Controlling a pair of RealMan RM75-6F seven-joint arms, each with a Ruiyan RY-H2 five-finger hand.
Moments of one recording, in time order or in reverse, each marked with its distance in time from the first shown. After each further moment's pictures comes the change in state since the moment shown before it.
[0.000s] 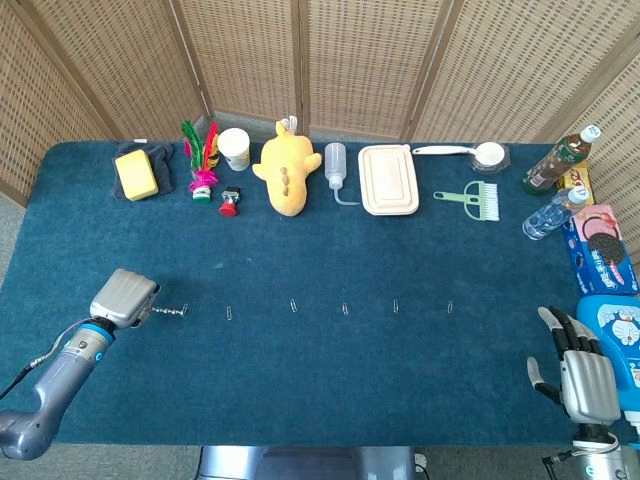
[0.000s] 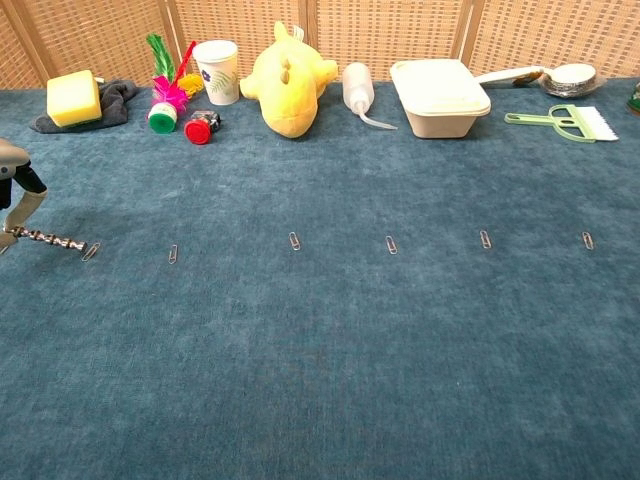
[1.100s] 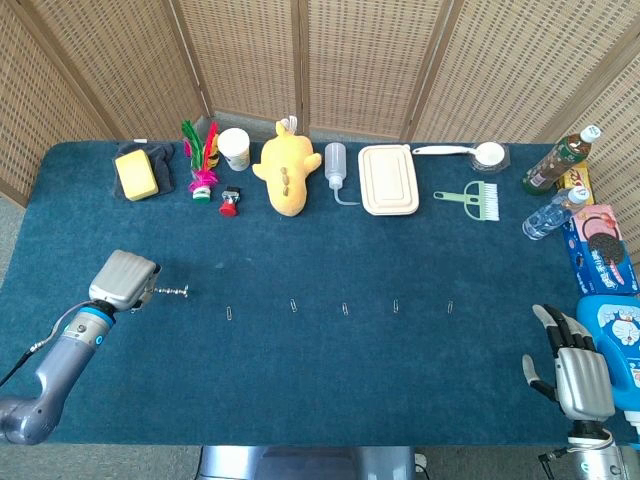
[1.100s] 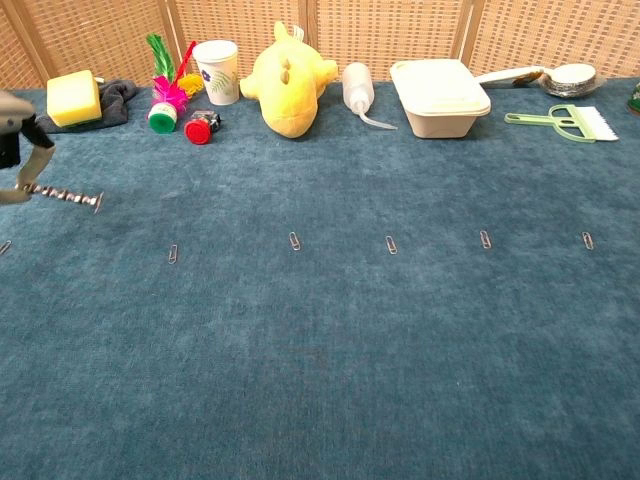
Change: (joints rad) left arm -0.045 0.021 -0.059 0.000 -0.019 0.006 -0.038; right arm 0.012 -0.012 0.002 0.005 -0.003 -0.012 -0.003
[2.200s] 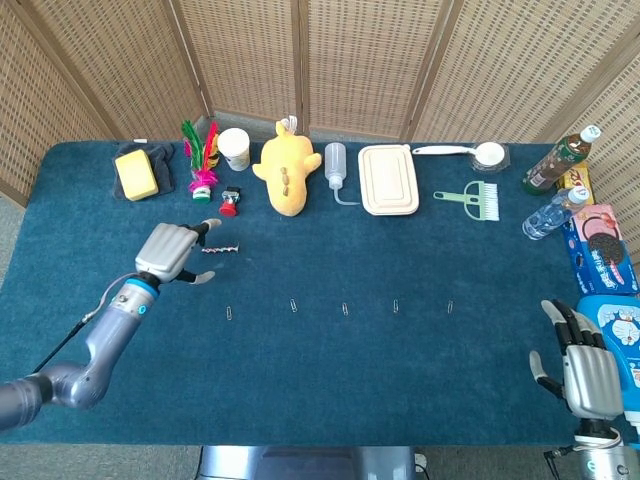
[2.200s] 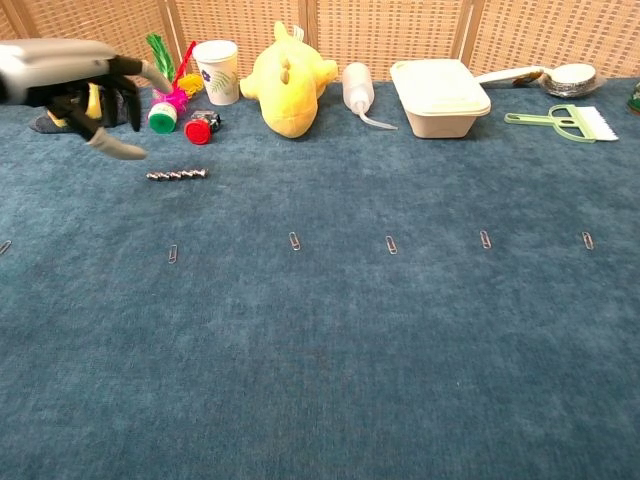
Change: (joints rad) left arm -0.086 -0.116 -0.115 0.048 -0.026 -0.007 -0.217; right arm 0.000 0.014 0.018 -0.008 -0.002 0.026 -0.010
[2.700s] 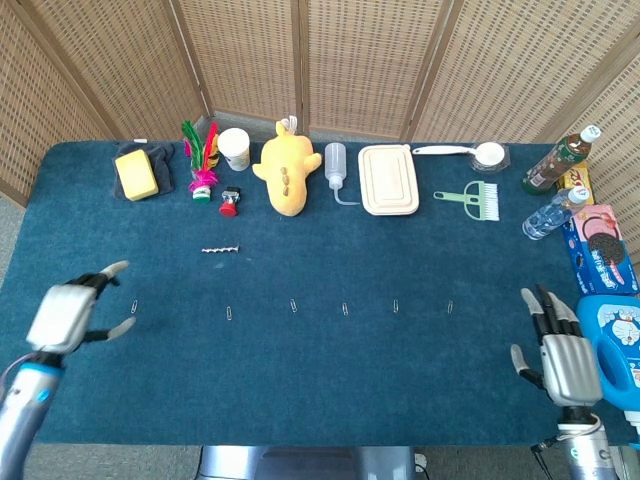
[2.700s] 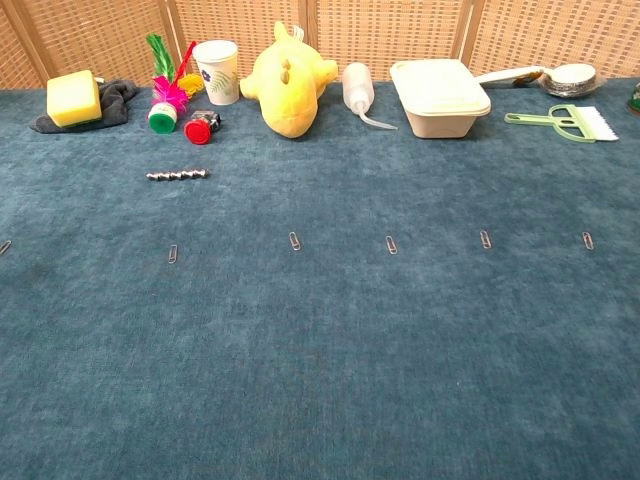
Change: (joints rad) left arm 0.433 0.151 0.218 -0.124 0.333 0.516 -0.248; right arm 0.061 0.023 0.008 -0.080 0.002 -0.084 -0.096
